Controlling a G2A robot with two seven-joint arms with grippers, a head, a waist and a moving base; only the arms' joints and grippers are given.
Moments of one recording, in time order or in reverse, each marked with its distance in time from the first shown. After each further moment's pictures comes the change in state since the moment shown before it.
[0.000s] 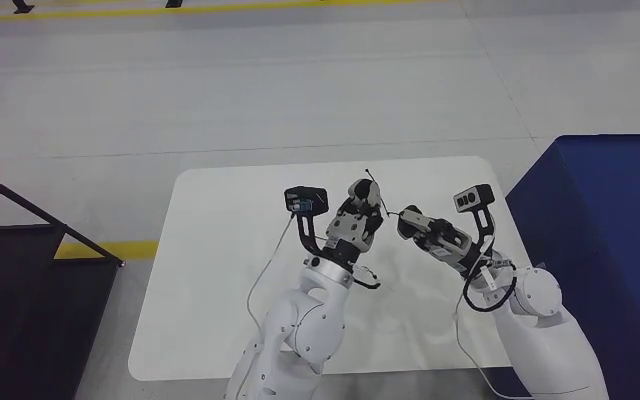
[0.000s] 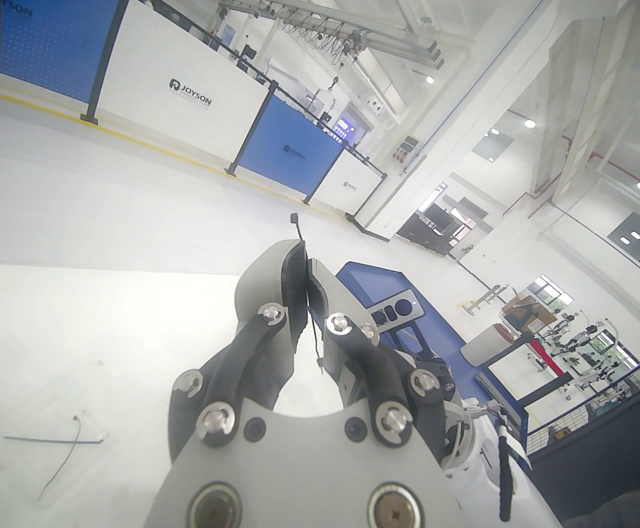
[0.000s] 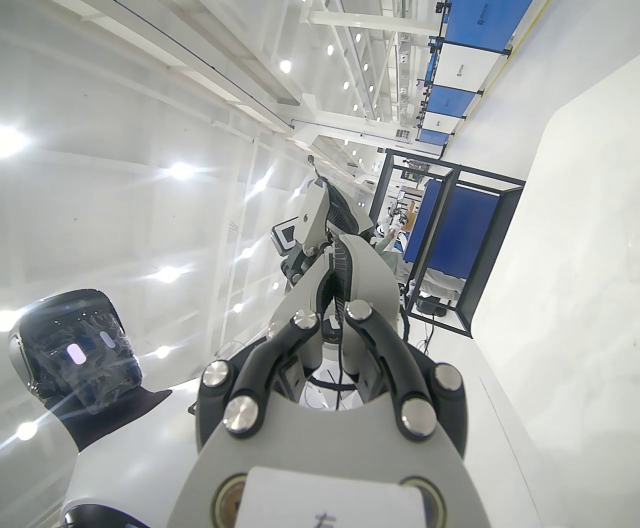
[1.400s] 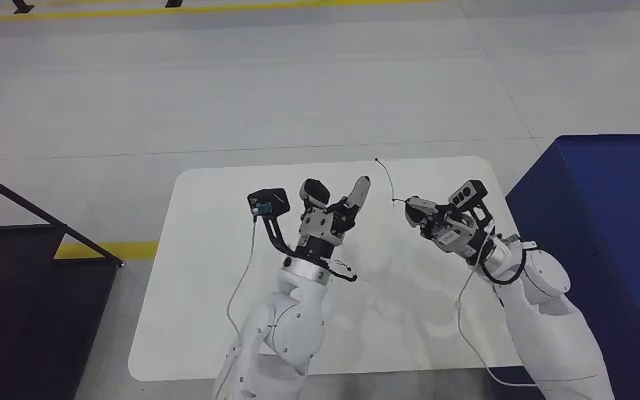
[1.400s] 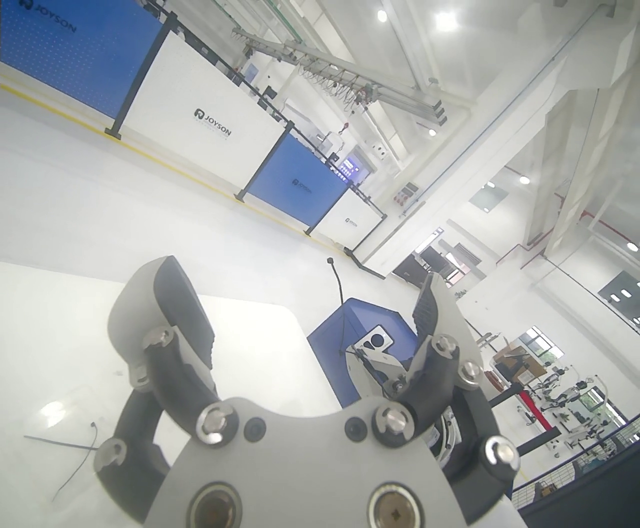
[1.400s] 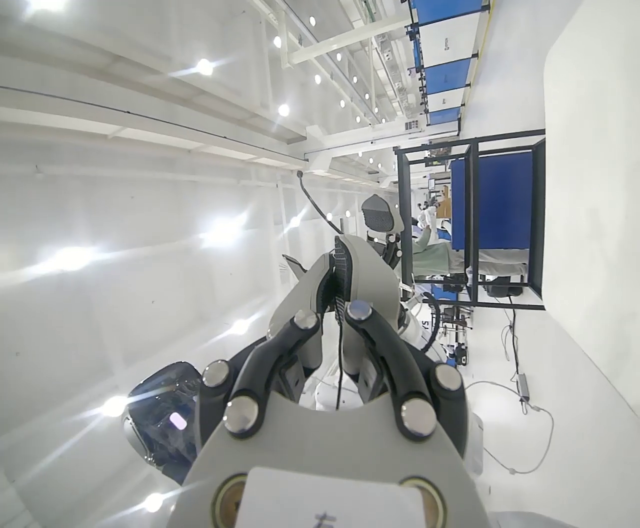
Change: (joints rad) left arm 0.042 0.025 -0.063 -0.061 -0.088 0.006 0.081; right arm 0.055 -0.001 0.030 0.041 0.201 0.358 -0.019
